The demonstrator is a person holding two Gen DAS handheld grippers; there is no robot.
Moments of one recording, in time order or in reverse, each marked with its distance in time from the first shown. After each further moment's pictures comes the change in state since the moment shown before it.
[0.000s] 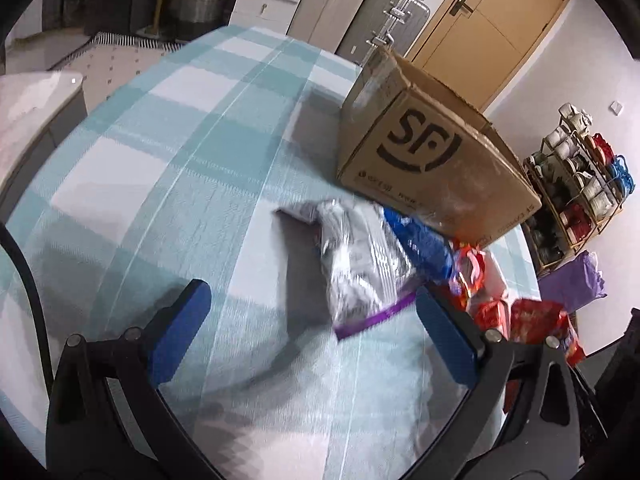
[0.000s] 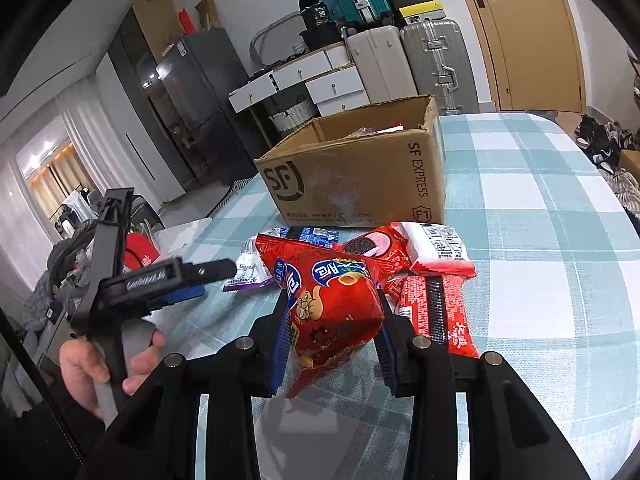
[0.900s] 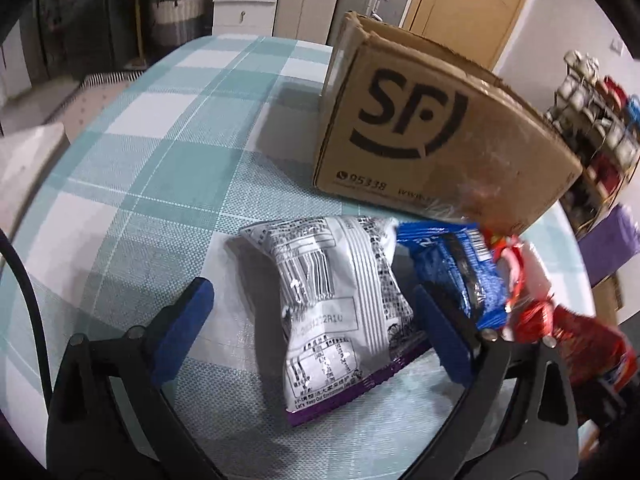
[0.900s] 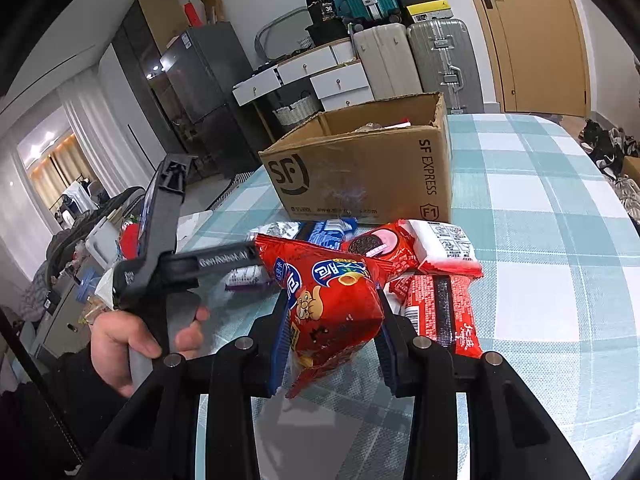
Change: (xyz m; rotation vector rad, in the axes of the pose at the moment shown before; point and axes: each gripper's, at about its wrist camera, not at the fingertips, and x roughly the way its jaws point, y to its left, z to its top) left arm 0.052 -0.039 0.010 0.173 0.012 0.125; right arm 0.009 0.007 -0.001 -0.034 0.019 -0.005
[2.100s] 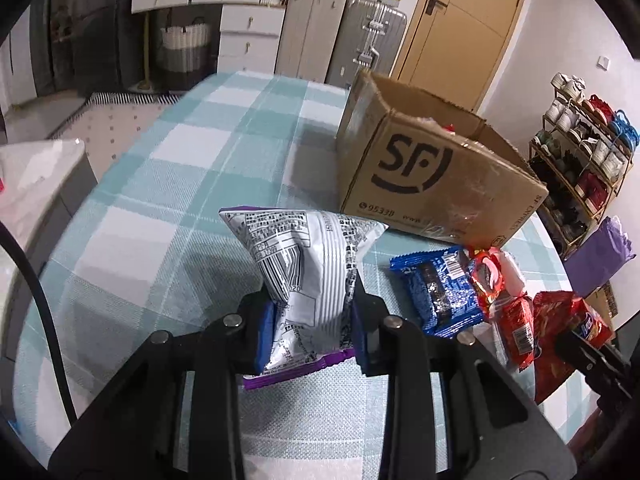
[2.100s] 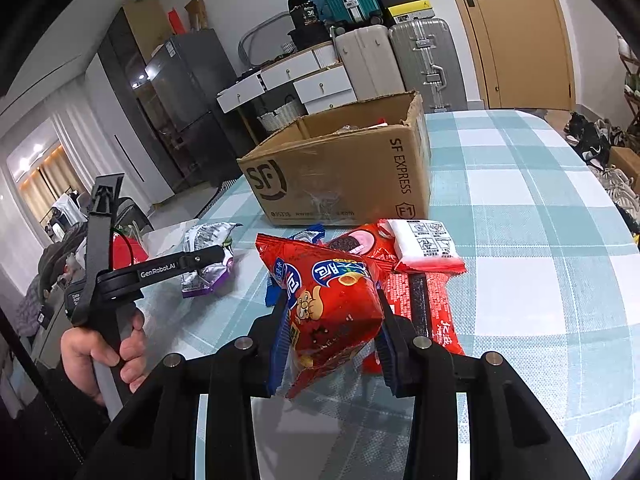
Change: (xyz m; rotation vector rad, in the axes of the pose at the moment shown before) left arm -0.062 0.031 -0.010 -0.009 -0.131 -0.033; right arm -0.009 -0.008 -0.002 0.039 -0.022 -0.039
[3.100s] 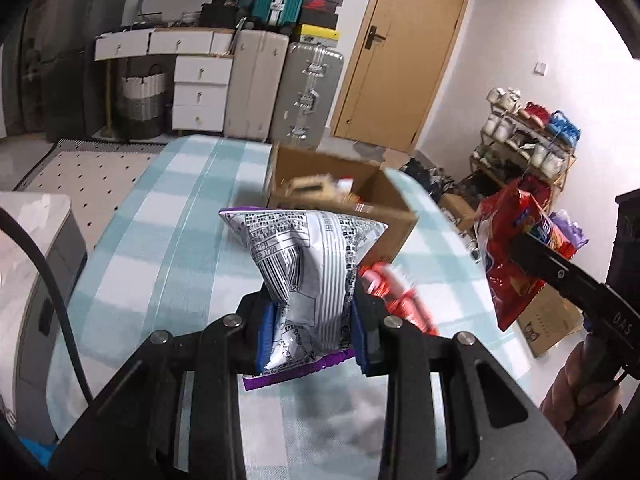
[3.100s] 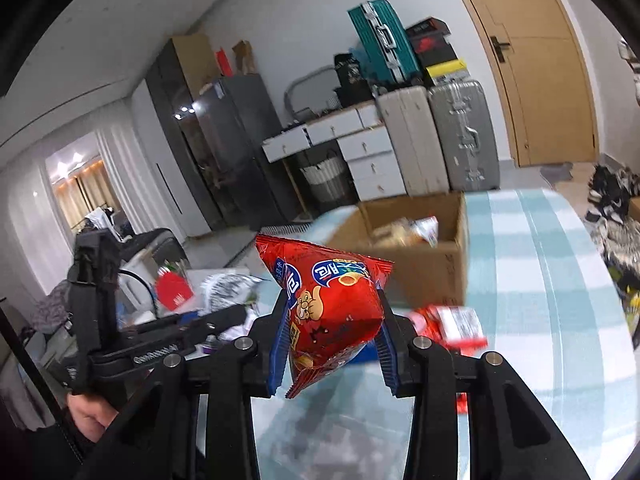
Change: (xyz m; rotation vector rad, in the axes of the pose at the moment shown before) left arm -0.143 -0.050 0.008 0.089 -0.131 -0.176; right arm -0.089 0.057 0.055 -0.085 -0.207 0.118
